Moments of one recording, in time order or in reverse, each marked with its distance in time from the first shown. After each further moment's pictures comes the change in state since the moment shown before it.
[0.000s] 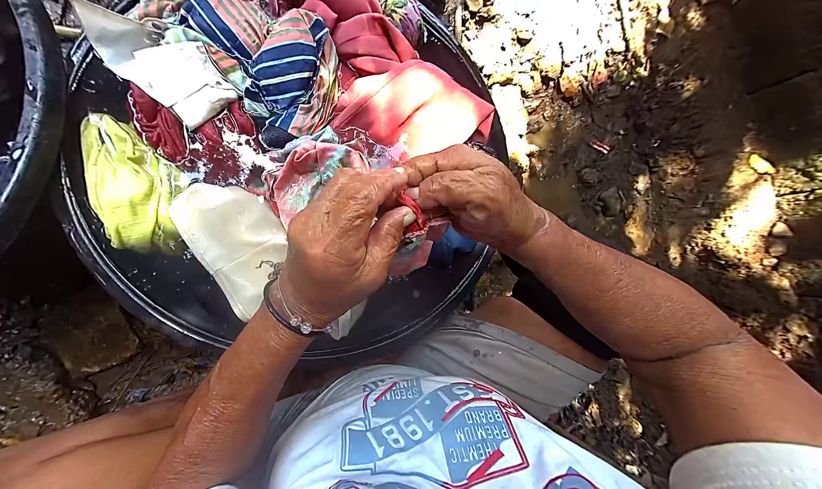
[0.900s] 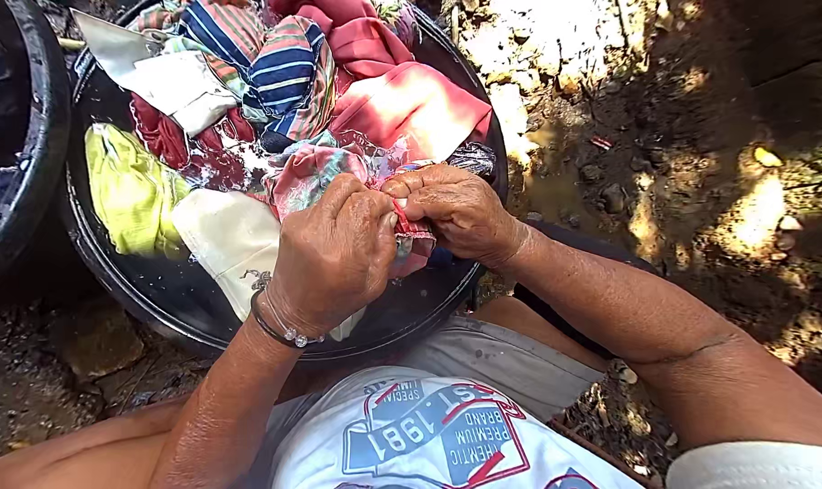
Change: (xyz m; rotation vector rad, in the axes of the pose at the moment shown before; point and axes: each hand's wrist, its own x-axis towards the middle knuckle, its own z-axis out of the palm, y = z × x) left_hand 0.004 0.009 -0.011 0.276 -0.125 0.050; right_hand -0.006 0.006 0.016 0.208 0.061 0.126
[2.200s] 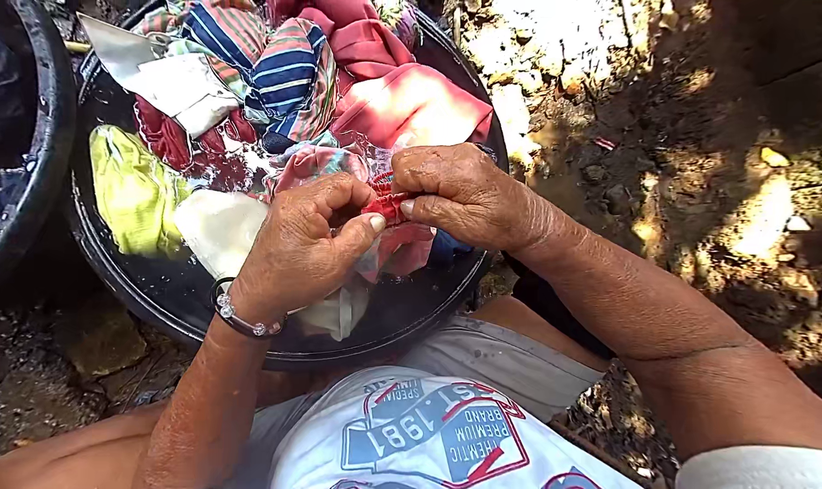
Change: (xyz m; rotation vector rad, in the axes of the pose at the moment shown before) left_hand 0.004 -0.020 -0.017 -0.677 -0.231 -0.381; right_hand 0.009 -0.023 -0.024 -0.792 -0.184 -0.356
